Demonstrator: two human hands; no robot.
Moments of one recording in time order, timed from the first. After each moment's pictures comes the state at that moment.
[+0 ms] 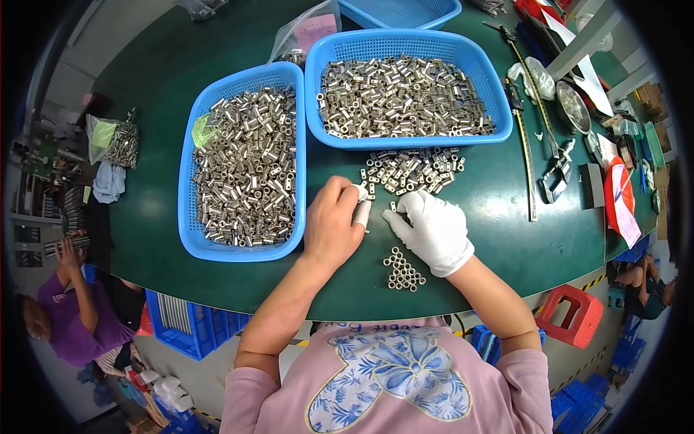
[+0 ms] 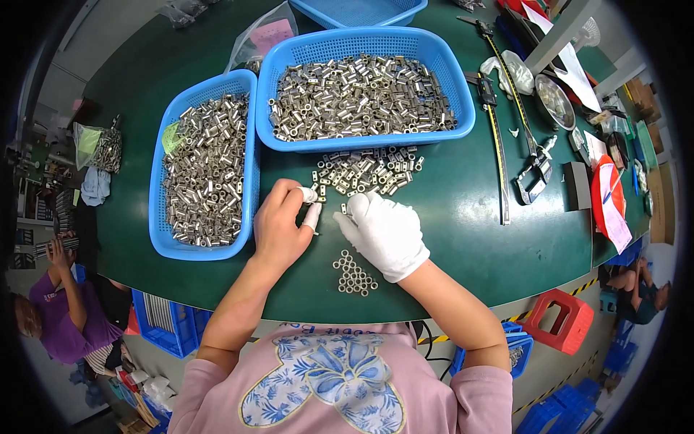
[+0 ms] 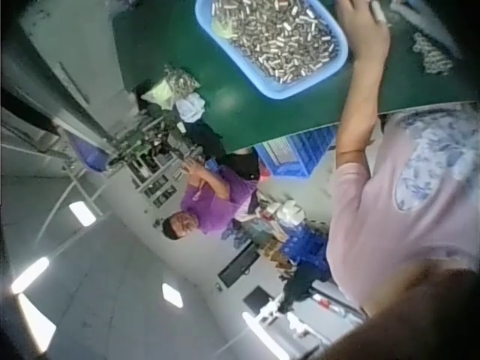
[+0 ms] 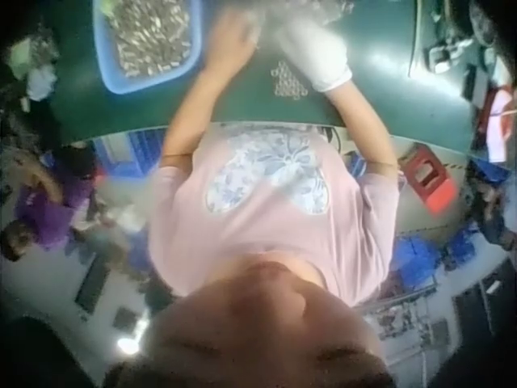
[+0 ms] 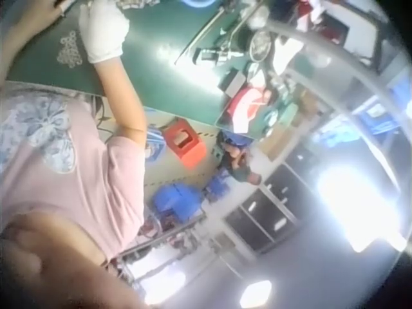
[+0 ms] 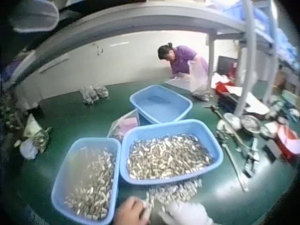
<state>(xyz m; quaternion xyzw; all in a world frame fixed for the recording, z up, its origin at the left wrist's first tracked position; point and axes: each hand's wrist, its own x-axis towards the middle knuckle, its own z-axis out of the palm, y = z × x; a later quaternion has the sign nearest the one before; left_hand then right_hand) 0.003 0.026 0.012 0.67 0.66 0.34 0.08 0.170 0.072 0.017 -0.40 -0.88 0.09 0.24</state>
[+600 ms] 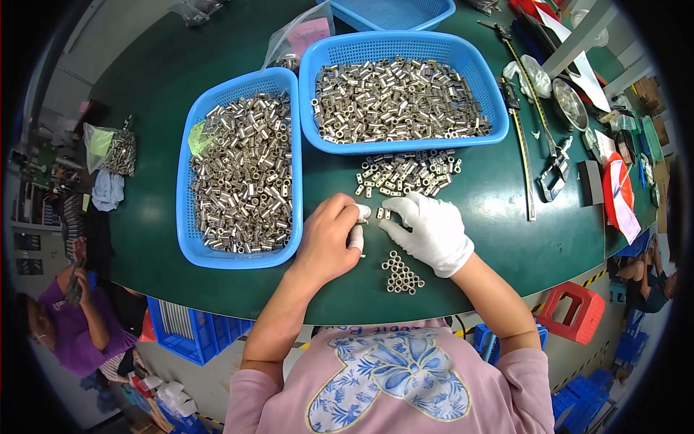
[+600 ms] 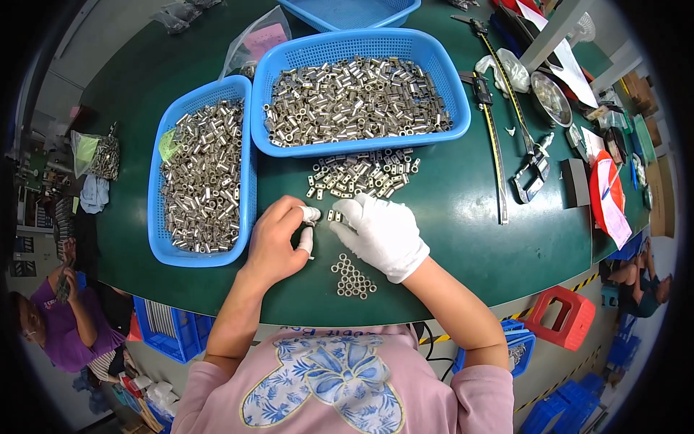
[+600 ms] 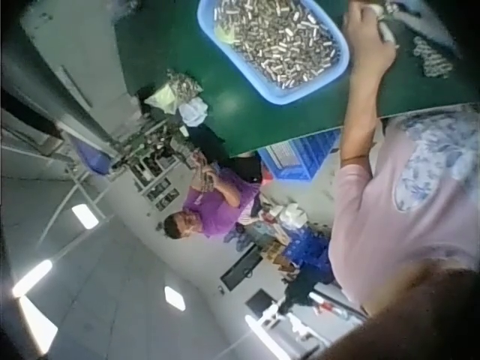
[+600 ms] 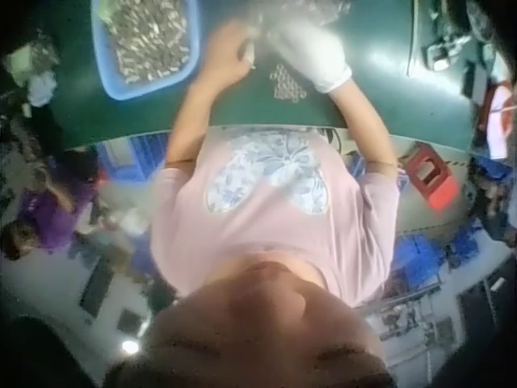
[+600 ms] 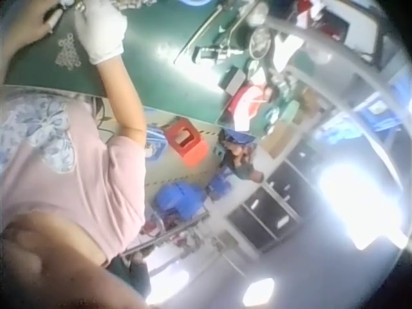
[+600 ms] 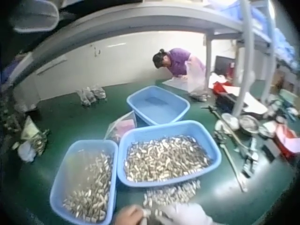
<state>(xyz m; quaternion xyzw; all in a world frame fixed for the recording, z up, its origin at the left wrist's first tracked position) -0.005 0.015 0.020 0.72 0.59 0.34 0.16 0.171 0.077 0.022 -0.35 -0.89 0.13 0.25</state>
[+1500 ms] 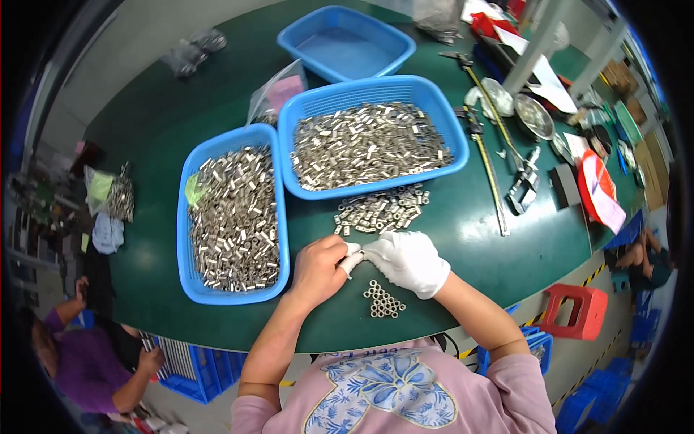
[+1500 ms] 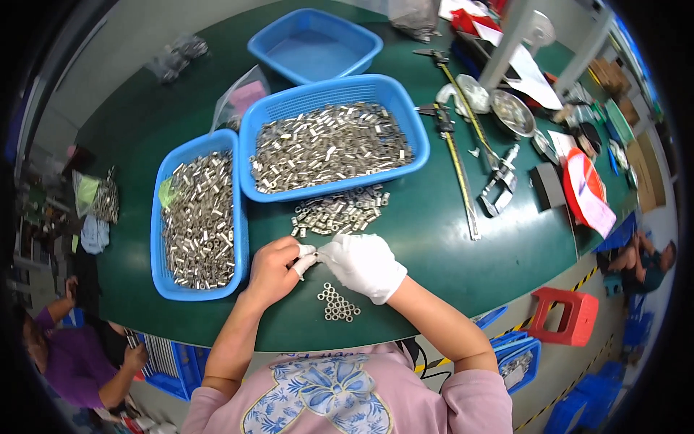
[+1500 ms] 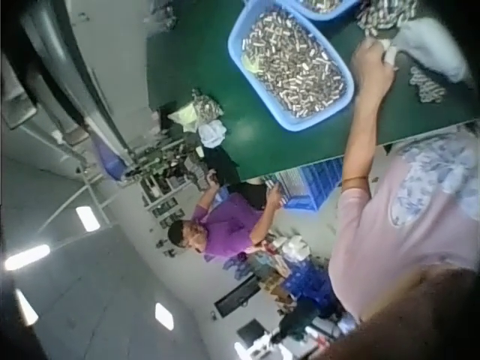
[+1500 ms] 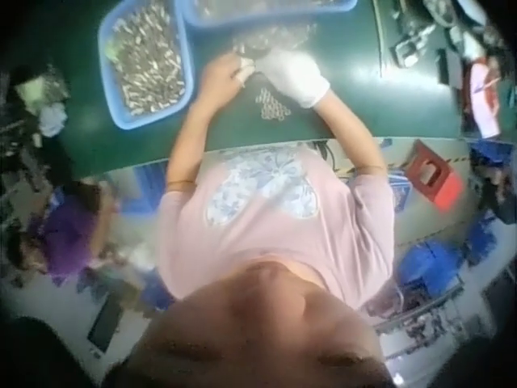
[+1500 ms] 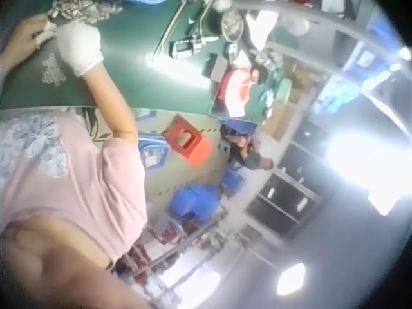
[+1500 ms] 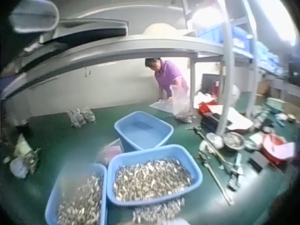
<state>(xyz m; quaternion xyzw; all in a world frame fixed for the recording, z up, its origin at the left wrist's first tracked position) -0.004 0.024 0.013 0.74 0.55 0.34 0.20 0.181 0.076 0.012 -0.30 -0.91 0.16 0.25</state>
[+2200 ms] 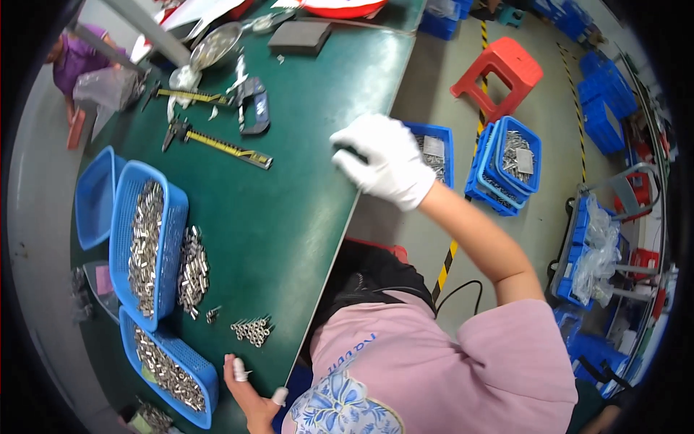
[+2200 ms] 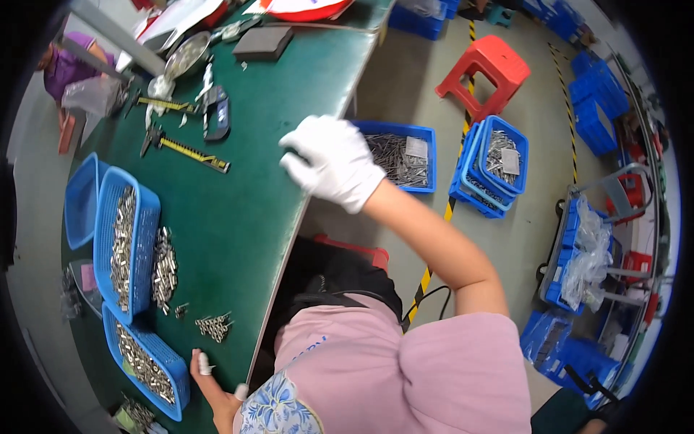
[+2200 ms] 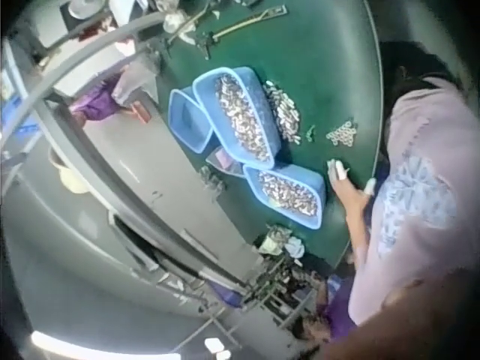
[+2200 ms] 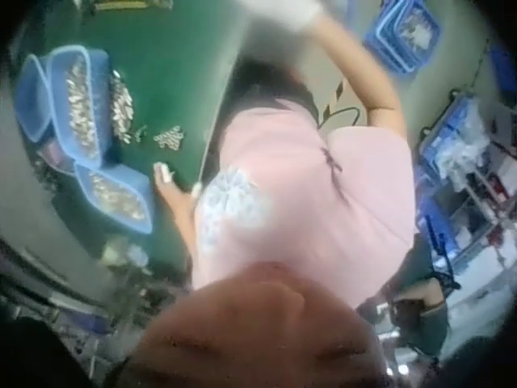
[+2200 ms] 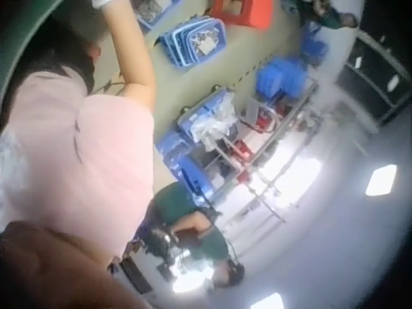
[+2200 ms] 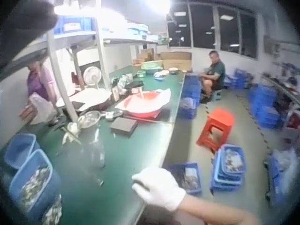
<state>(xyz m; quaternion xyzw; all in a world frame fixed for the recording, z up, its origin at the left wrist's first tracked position) -0.046 -0.060 0.030 0.84 0.50 0.16 0.17 0.407 0.006 0.005 -0.64 -0.62 -0.08 0.44</state>
